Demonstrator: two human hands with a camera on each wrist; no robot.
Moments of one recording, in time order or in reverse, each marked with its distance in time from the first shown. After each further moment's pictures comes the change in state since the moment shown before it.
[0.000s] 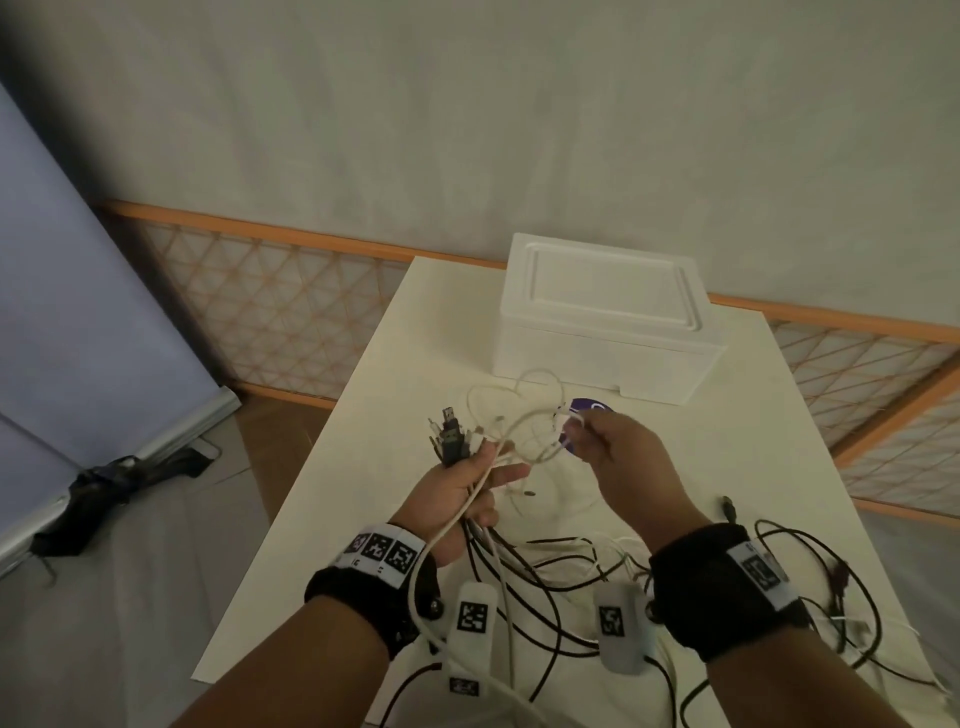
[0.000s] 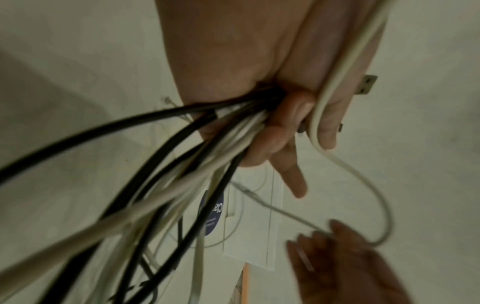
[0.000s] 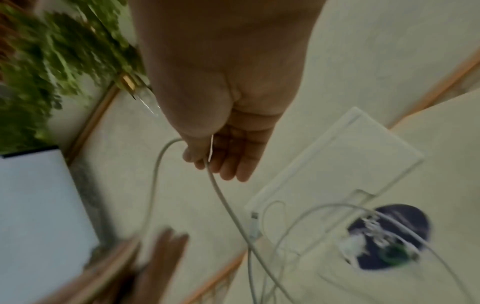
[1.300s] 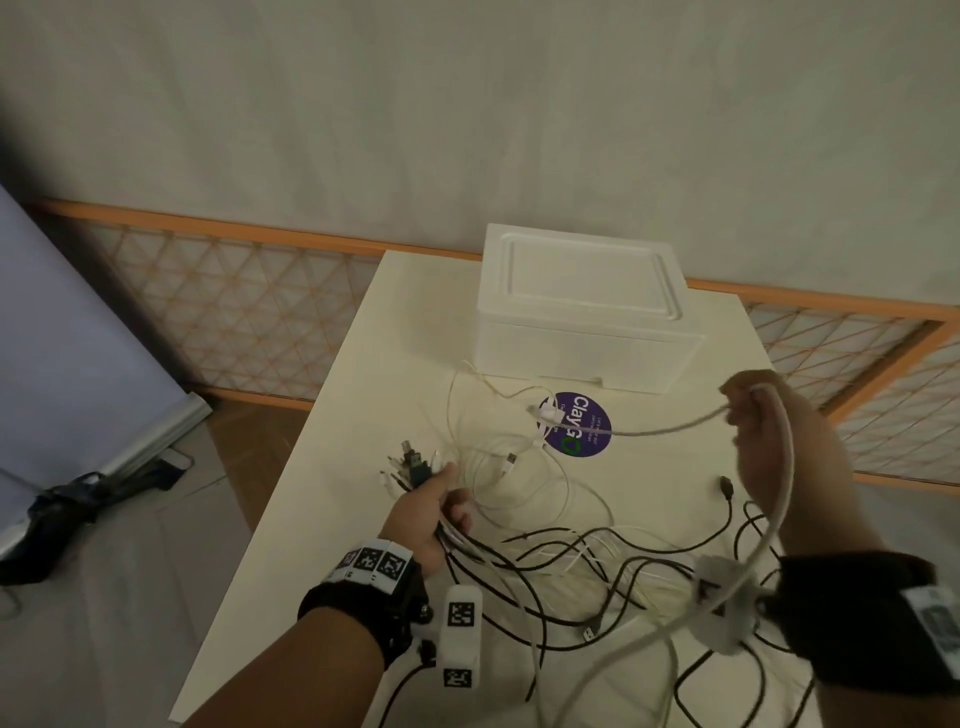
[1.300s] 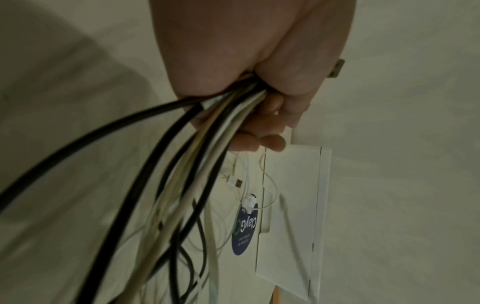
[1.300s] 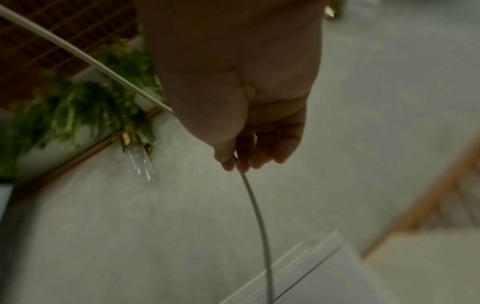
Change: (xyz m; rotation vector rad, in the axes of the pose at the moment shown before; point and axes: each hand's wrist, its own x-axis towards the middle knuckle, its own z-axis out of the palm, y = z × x) left_hand 0.031 -0.017 -0.023 -0.147 0.417 -0.152; right_hand -0.012 0.055 -0.094 -0.160 0.372 0.110
